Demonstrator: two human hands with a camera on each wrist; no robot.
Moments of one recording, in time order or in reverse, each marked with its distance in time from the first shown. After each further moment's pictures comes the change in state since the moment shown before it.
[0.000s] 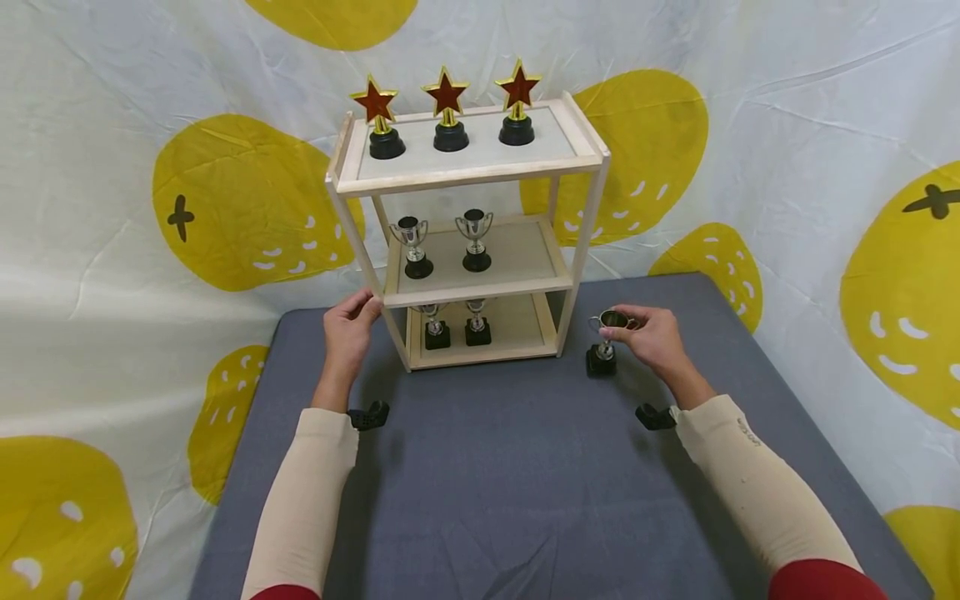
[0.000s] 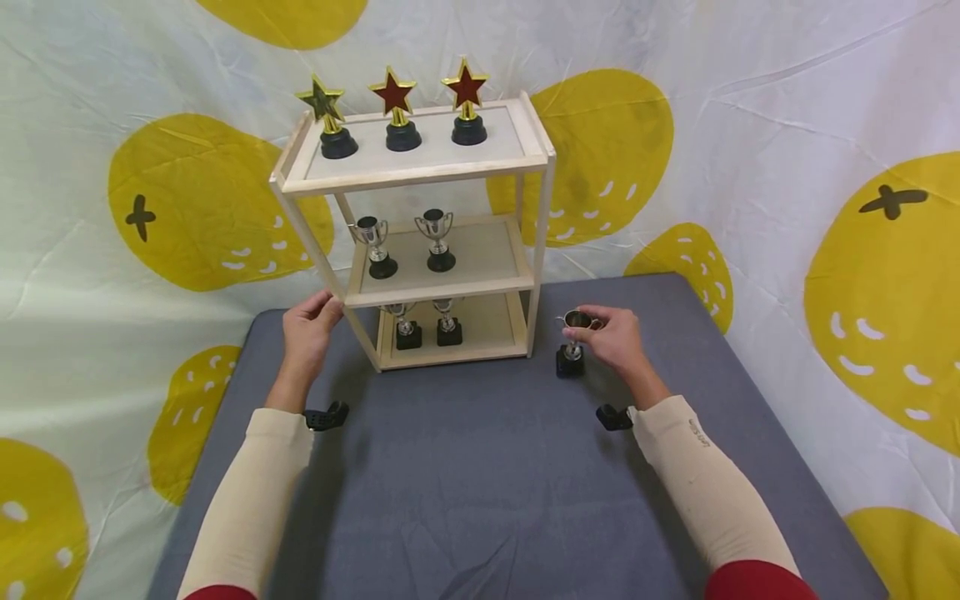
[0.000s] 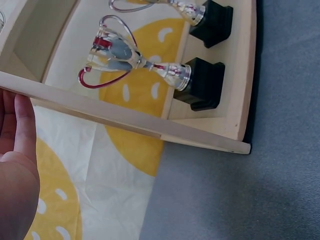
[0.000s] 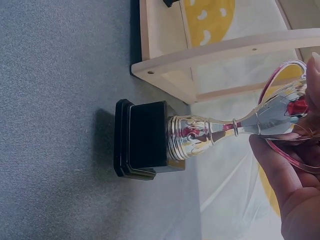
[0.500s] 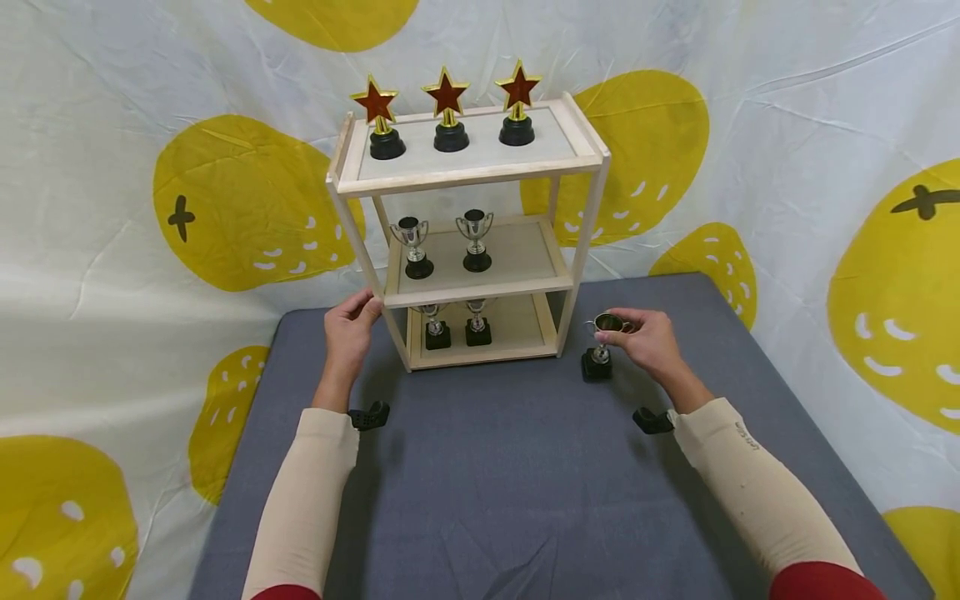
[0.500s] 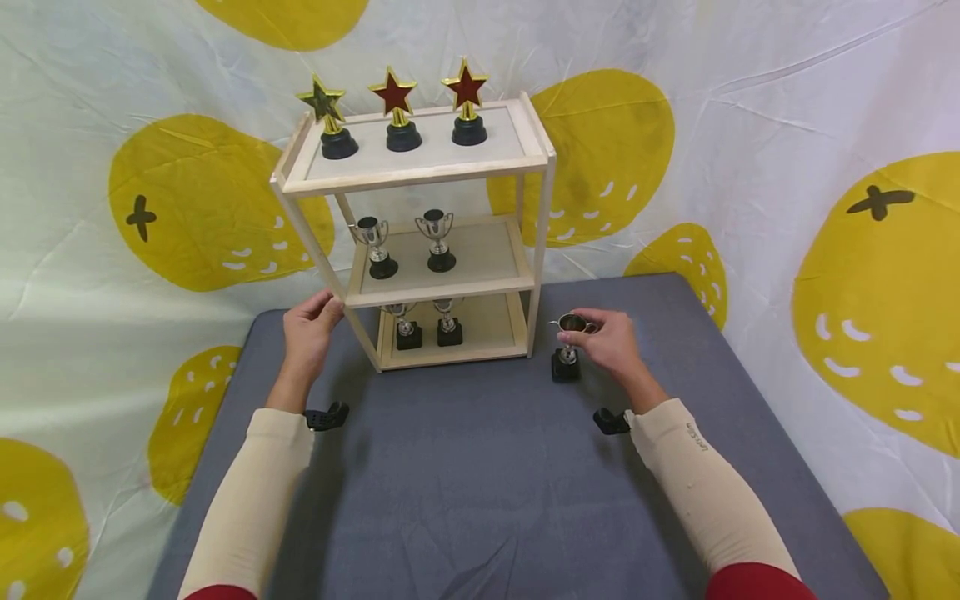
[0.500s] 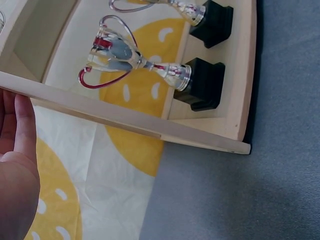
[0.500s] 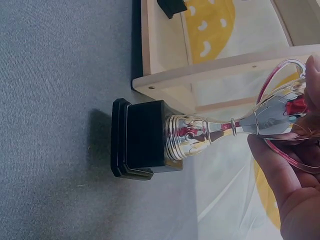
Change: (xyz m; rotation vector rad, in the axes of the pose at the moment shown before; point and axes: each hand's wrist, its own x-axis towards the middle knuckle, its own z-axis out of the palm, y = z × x) left_hand 0.010 -0.023 -0.002 -0.029 0.021 -0.011; right_hand -0.003 -0.003 0.008 0.045 0.003 -0.037
